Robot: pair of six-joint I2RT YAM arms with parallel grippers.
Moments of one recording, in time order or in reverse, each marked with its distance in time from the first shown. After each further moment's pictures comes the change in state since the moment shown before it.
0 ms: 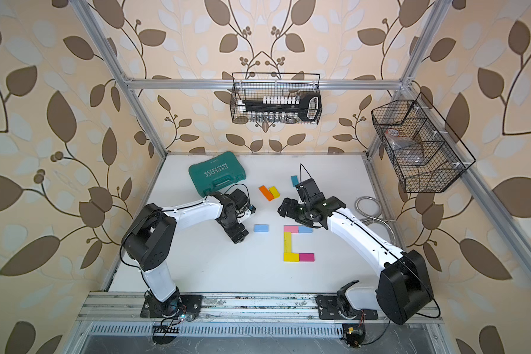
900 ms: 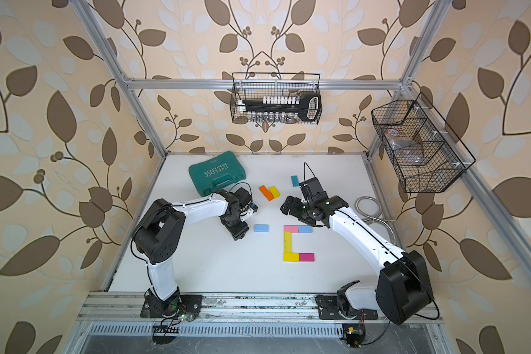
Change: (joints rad) left arm 0.000 0.080 0.061 -0.021 0.000 -0.044; right arm -0.042 0.000 -0.003 0.002 -0.014 0.004
